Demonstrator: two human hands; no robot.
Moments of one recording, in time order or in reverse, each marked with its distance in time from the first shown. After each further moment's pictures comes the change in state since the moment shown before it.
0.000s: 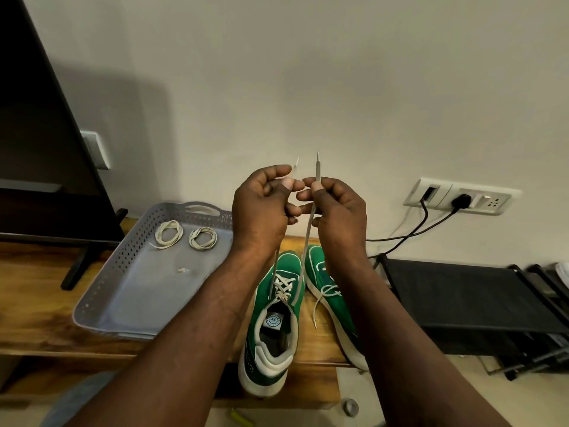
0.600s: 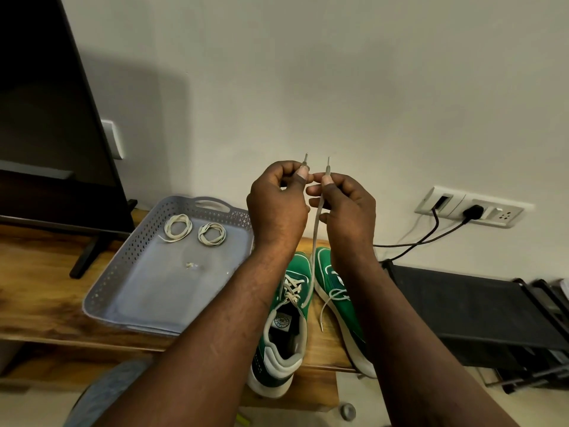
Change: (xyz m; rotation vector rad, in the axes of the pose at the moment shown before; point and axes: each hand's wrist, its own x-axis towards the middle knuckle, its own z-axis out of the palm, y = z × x) left_hand 0.017 -0.010 0.003 0.154 0.204 0.104; right_hand 0.005 -0.003 0.019 -0.042 0.007 -0.031
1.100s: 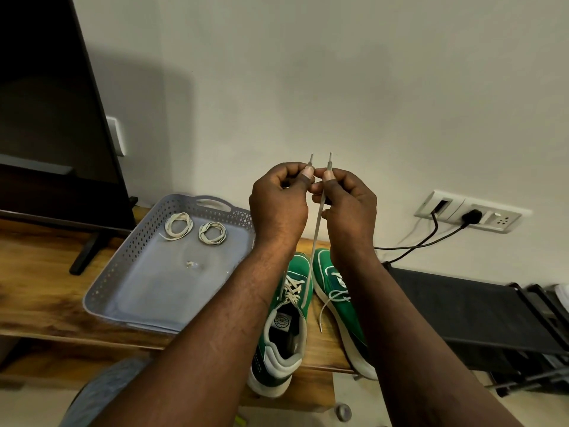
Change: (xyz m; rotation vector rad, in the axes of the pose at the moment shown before) left_hand 0.001 0.005 -0.004 -0.069 -0.027 -0.053; right_hand 0.005 -0.004 0.007 0.004 0.019 -0.029
